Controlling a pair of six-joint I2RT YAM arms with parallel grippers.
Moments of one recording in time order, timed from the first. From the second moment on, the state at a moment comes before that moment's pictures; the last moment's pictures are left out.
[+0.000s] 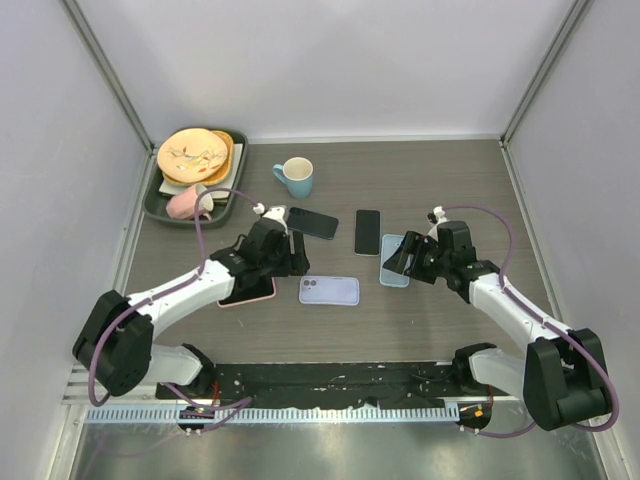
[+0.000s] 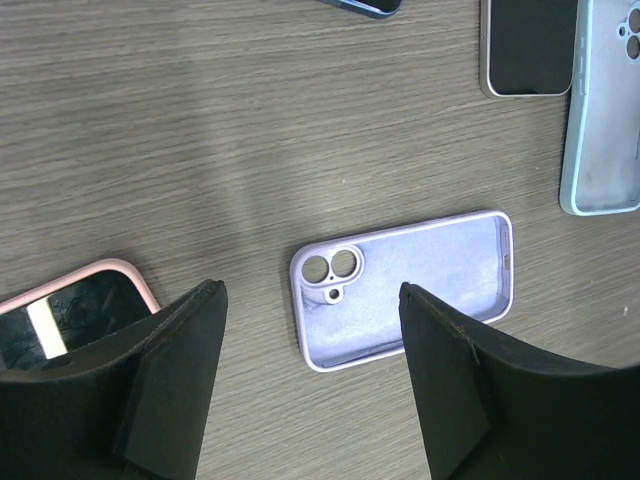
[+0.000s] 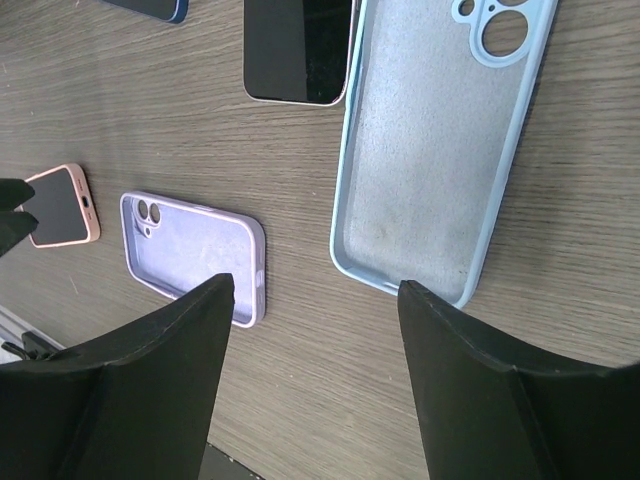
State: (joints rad) left arm -0.68 1.34 0.79 -0.24 -0.11 -0.58; right arm 0.23 1.13 0.54 -0.19 -0.32 0.55
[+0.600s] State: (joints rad) left arm -0.38 1.30 0.56 0.03 0.28 -0.70; right arm 0.23 1.05 0.52 -0.17 -0.33 0.55
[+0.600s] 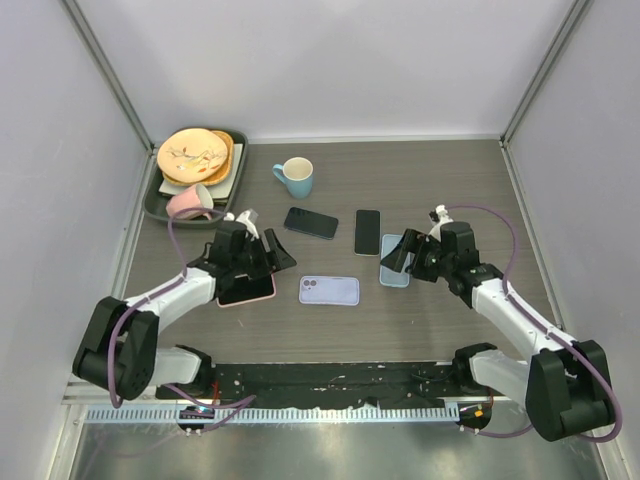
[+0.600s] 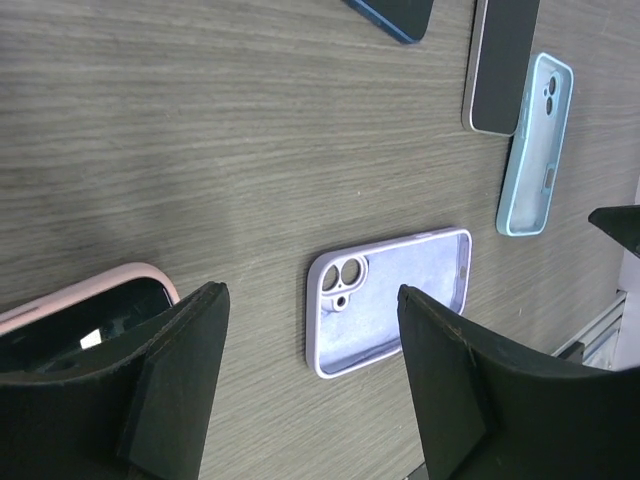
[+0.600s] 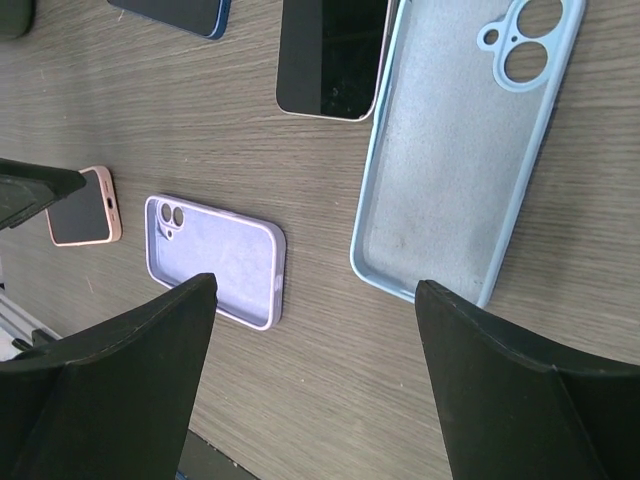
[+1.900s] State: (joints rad) left arm -0.16 2.00 1.23 -0.05 0.47 -0.59; right arm 0.42 1.98 1.17 0.08 -0.35 0.64
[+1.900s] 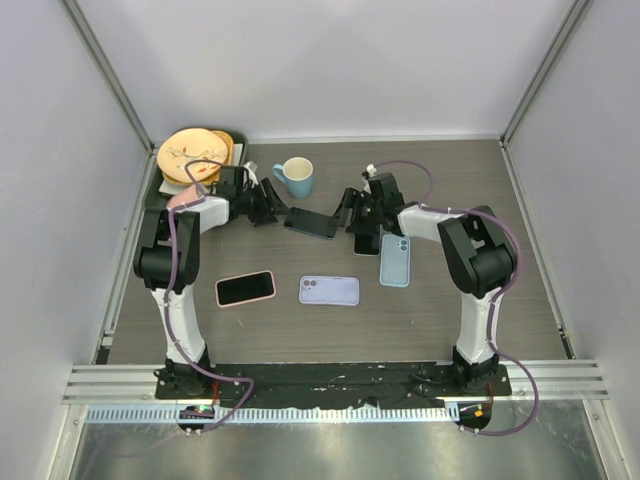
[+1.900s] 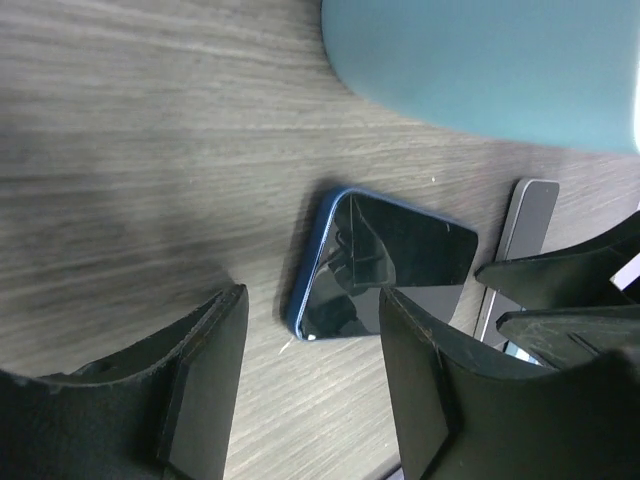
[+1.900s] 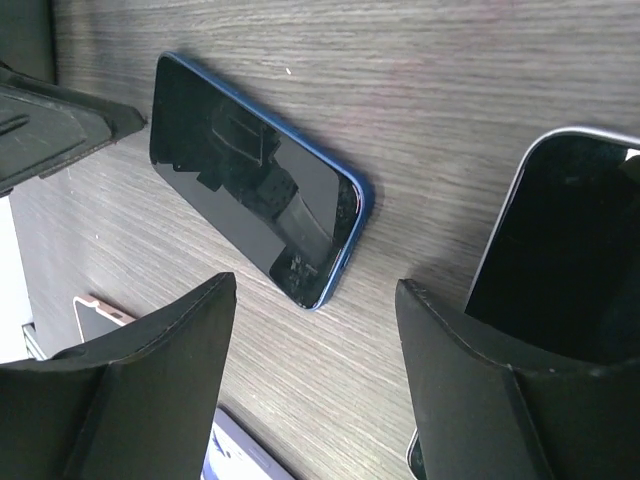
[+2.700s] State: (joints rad) left arm -0.14 2.11 1.27 0.06 0.67 -0.61; right arm 0.41 2.06 1.19 0.21 -0.47 0.71
